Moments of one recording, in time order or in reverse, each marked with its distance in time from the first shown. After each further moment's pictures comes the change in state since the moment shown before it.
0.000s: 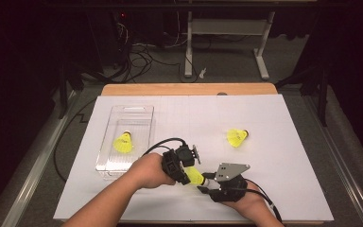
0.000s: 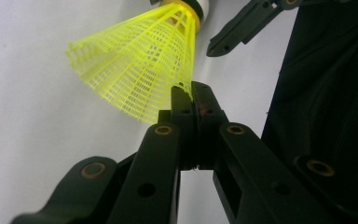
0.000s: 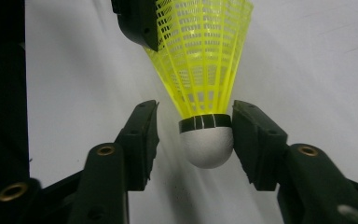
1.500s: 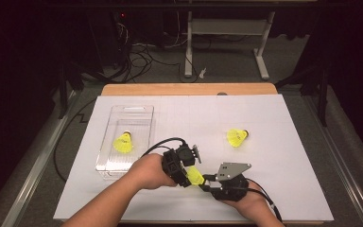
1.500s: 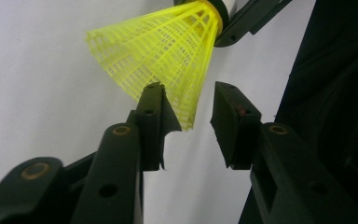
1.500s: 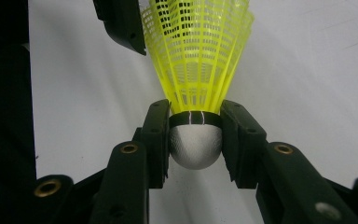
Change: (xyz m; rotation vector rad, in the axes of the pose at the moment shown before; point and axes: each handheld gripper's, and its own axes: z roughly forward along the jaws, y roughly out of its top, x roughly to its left) left arm -0.002 0.002 0.001 0.020 0.033 -0.030; right arm -0.001 0.000 -0.003 0.009 0.012 0.021
